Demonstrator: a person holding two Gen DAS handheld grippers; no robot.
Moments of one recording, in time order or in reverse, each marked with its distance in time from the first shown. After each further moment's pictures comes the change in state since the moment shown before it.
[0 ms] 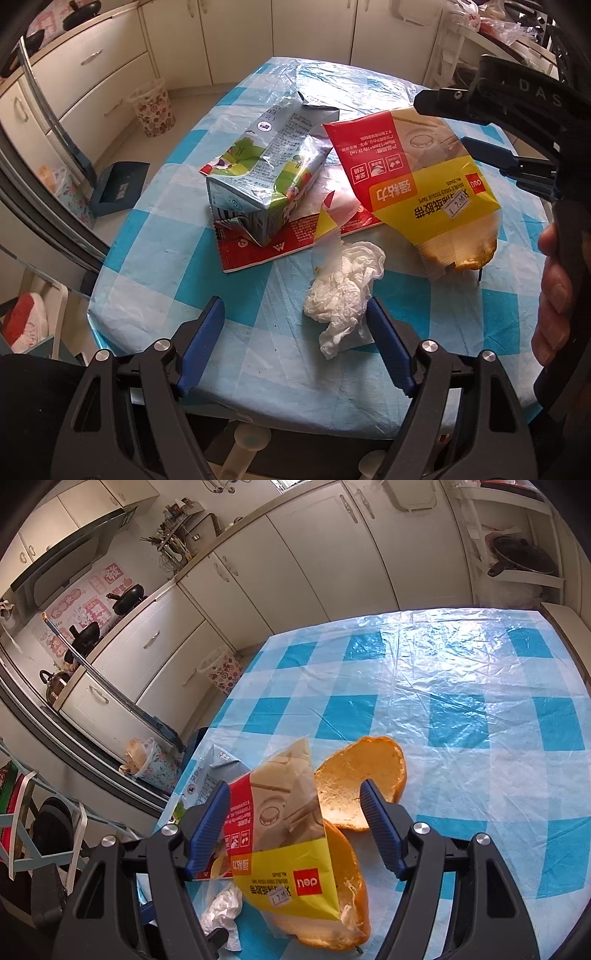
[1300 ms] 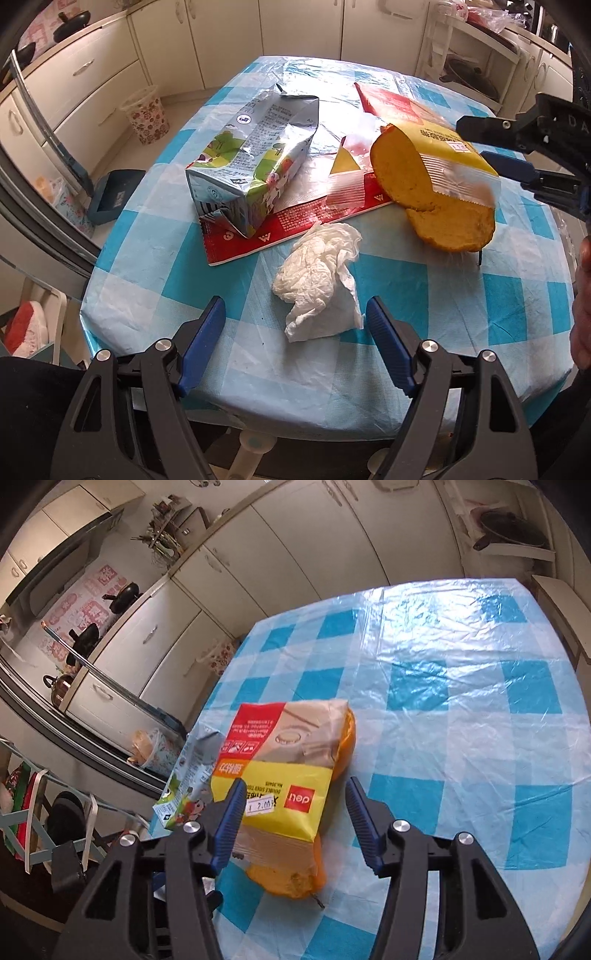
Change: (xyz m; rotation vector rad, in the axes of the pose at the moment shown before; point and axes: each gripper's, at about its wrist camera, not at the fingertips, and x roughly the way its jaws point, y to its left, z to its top) left arm 0.003 -0.011 -0.010 0.052 -0.010 0.004; right arm -0.019 -0.029 -0.015 0.058 0.089 0.068
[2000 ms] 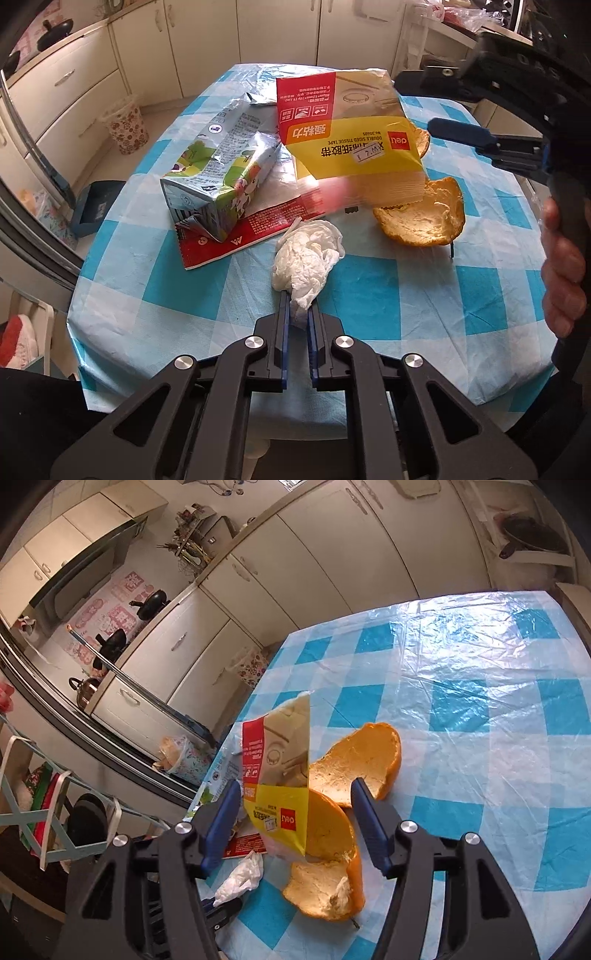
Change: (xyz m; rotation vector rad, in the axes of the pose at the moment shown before) left arm -0.006 -0.005 -0.002 0.048 -0.023 -0.076; right arm 0.000 0.018 0.011 -0.047 -0.068 0.075
